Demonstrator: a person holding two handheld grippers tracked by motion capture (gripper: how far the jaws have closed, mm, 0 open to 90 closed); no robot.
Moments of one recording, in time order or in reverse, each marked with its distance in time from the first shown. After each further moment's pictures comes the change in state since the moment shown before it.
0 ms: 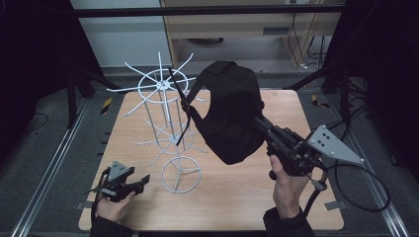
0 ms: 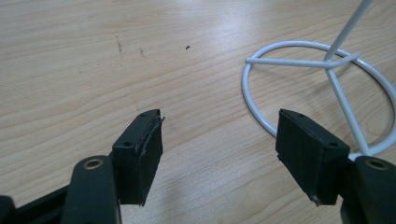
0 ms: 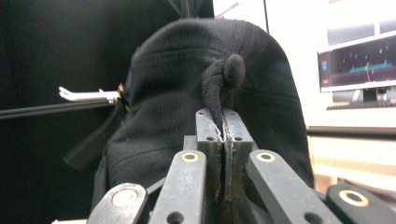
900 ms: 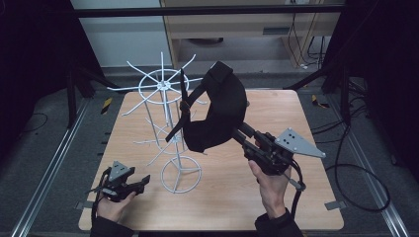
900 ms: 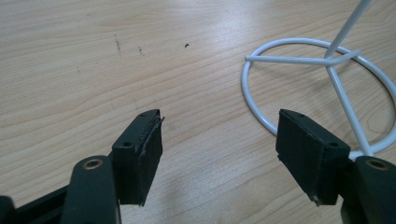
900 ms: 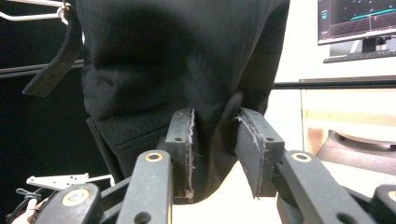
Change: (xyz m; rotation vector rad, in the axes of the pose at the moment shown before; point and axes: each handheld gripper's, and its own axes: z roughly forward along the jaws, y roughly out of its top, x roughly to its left) left arm -0.001 0.000 0.001 0.005 0.000 0.005; right arm -0.006 -0.050 0.024 0.173 -0.043 0.023
